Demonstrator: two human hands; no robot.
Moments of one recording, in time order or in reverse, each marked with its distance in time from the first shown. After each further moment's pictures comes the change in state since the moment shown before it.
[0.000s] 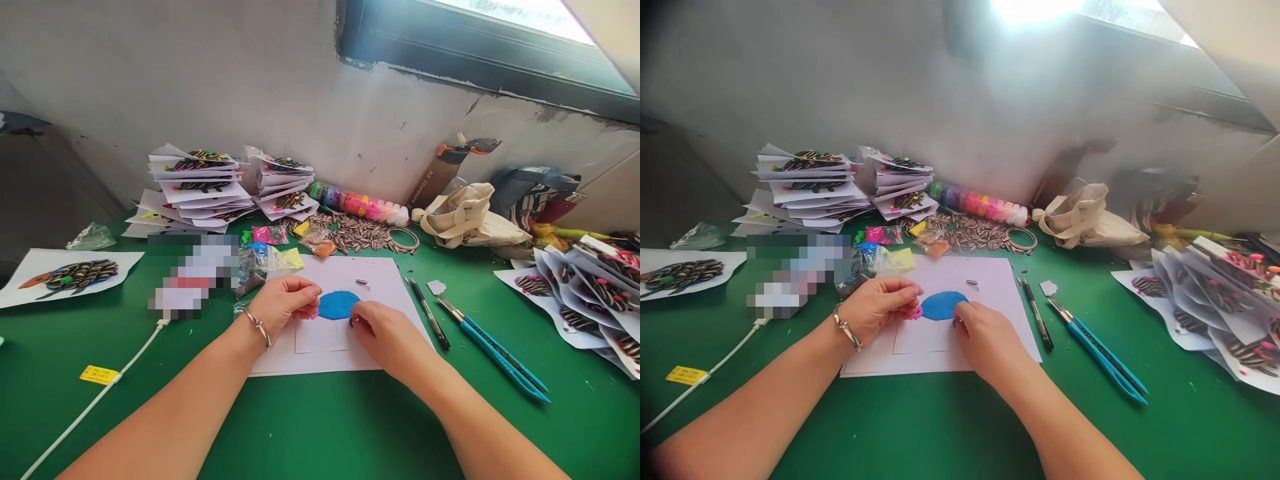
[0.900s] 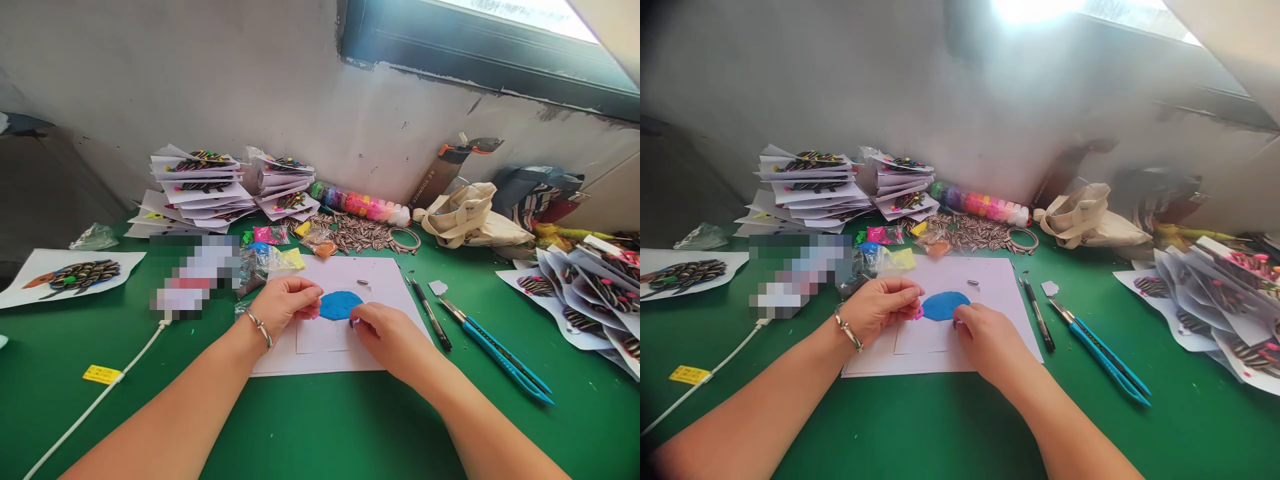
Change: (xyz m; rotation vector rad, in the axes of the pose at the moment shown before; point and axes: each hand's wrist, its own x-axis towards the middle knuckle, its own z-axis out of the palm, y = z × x) left_hand -0.002 -0.001 -0.001 0.012 -0.011 0.007; right_hand -0.002 0.000 -0.005 0.088 -0.028 -0.052
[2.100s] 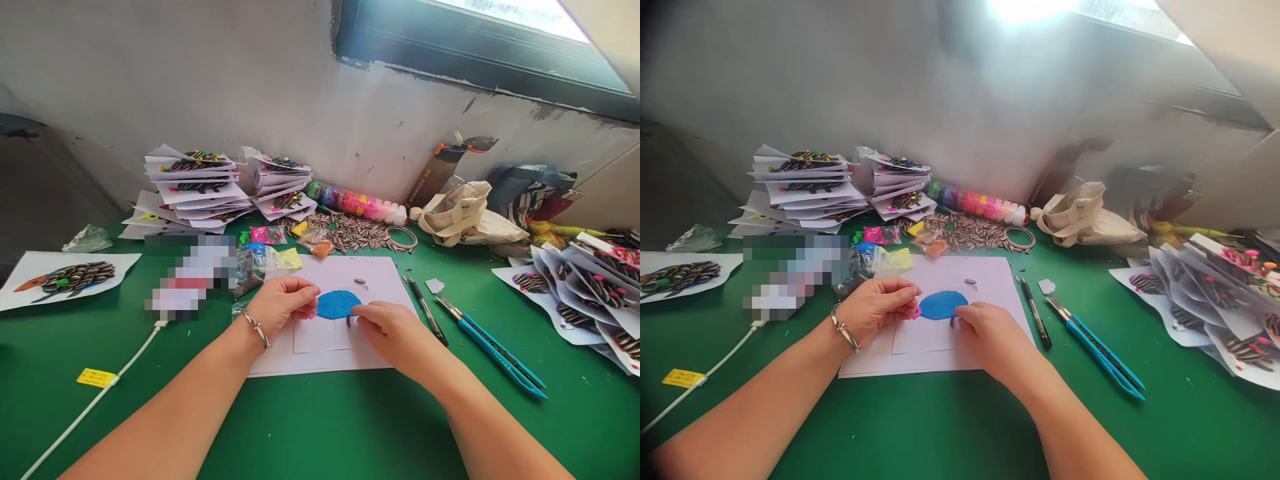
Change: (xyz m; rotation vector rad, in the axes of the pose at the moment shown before) left_hand 0.000 0.000 0.000 0.003 -0.002 0.005; right_hand -0.005 0.001 -0.011 0.031 0.025 -0.047
